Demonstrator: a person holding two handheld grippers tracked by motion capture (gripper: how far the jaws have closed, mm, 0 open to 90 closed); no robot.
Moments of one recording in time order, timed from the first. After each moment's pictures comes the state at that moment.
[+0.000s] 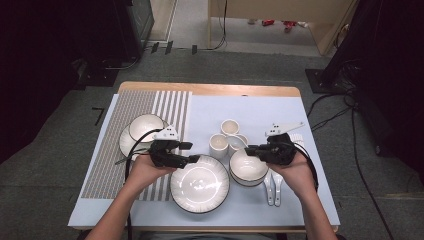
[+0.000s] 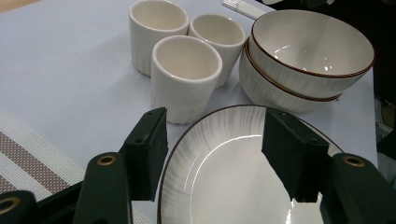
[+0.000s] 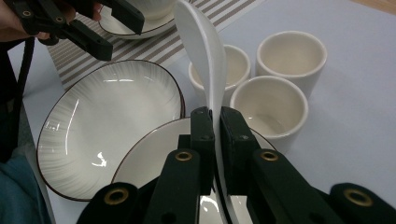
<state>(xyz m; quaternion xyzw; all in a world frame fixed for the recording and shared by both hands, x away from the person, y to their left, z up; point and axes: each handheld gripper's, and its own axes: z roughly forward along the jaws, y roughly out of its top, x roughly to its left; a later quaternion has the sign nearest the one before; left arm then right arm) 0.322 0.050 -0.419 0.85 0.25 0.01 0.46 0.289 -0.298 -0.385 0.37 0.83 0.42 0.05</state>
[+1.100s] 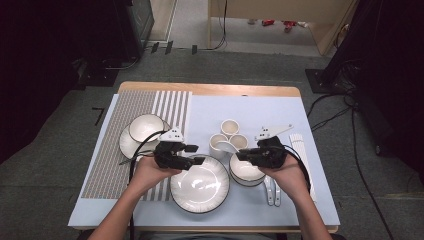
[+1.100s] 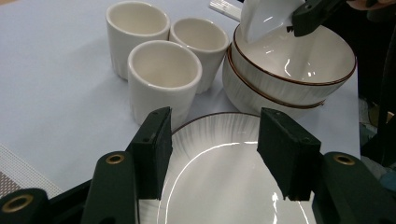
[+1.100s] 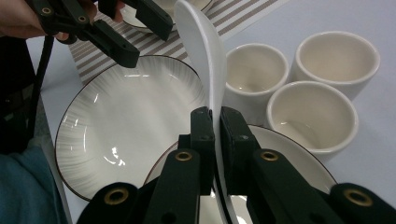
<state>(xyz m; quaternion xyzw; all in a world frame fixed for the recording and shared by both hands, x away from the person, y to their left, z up) 0.316 0.036 -0.418 0.85 0.24 0.00 0.47 0.285 -0.275 -0.388 0.34 0.84 0.42 0.04</state>
